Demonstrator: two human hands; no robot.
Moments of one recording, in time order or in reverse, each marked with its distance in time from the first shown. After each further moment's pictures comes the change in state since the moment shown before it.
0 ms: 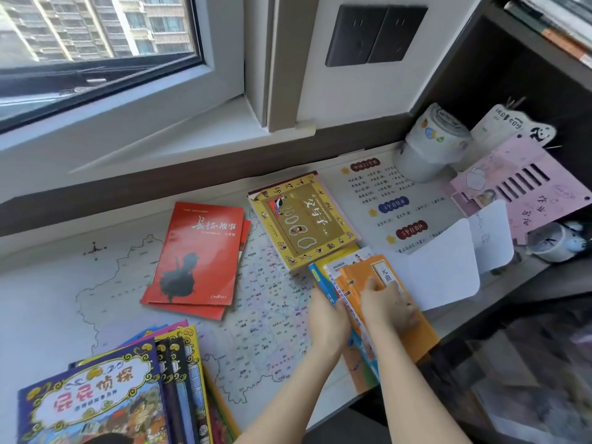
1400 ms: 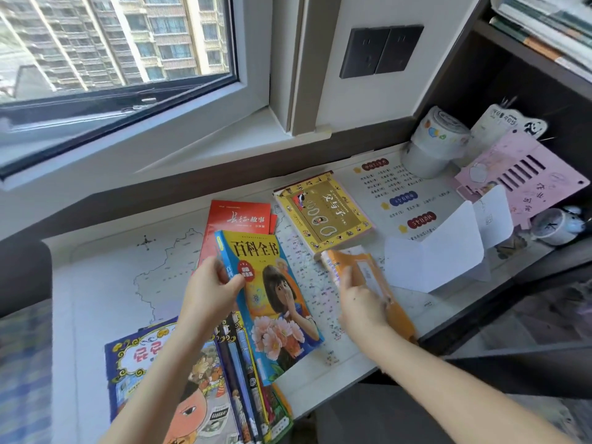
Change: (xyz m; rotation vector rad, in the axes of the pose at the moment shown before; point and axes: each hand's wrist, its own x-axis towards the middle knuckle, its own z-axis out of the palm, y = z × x) left_hand -0.045 0.006 -0.238 0.306 0.248 0.224; right_hand -0.116 0.004 -0.003 -0.659 0.139 -0.892
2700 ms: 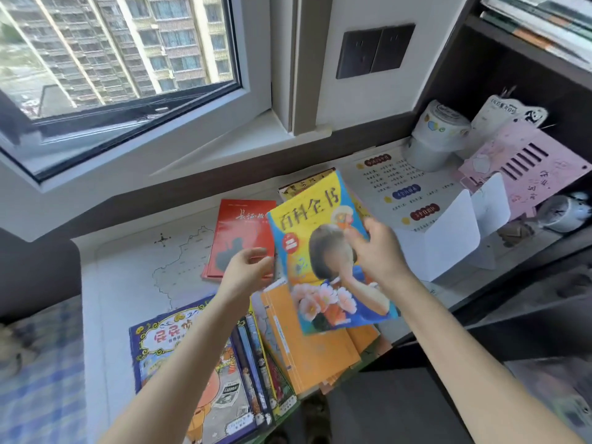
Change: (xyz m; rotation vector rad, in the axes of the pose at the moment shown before) left_hand 0.002 0.013 0.033 -0.388 -0.221 -0.140; right_hand -0.014 0.033 -0.096 1.309 0.281 0.124
